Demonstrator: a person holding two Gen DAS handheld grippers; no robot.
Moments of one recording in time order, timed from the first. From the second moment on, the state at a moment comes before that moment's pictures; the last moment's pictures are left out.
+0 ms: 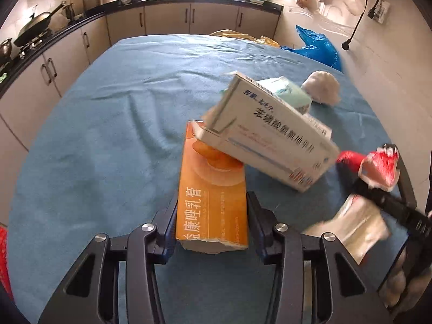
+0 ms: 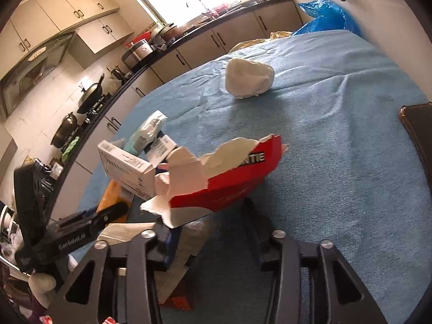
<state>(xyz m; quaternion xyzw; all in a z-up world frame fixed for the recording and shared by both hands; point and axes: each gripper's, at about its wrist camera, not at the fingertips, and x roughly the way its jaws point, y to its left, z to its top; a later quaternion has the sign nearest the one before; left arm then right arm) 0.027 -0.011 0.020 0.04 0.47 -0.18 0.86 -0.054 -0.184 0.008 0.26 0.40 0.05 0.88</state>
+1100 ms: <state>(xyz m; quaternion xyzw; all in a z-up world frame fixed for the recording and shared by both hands) -0.040 0.074 0.015 -0.04 0.44 -0.23 0.87 -0.097 -0.095 0.056 -0.01 0.43 0.07 0.90</state>
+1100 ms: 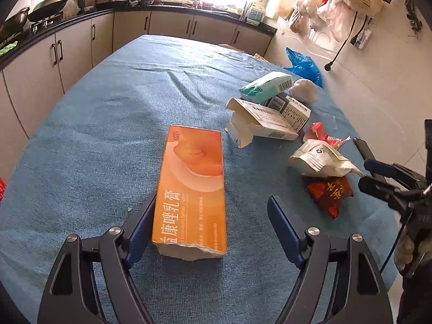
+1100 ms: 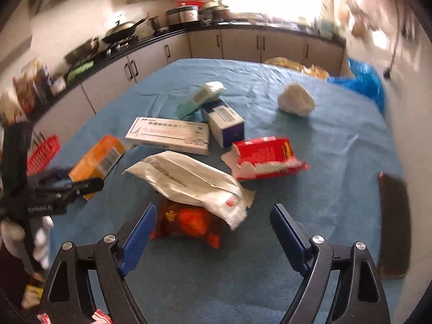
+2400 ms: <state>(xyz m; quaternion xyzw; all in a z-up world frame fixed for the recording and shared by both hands) -0.075 0.110 0.033 -0.07 0.39 -0.18 0.90 -0.150 -0.028 0.111 -0.03 0.37 0.05 0.93</state>
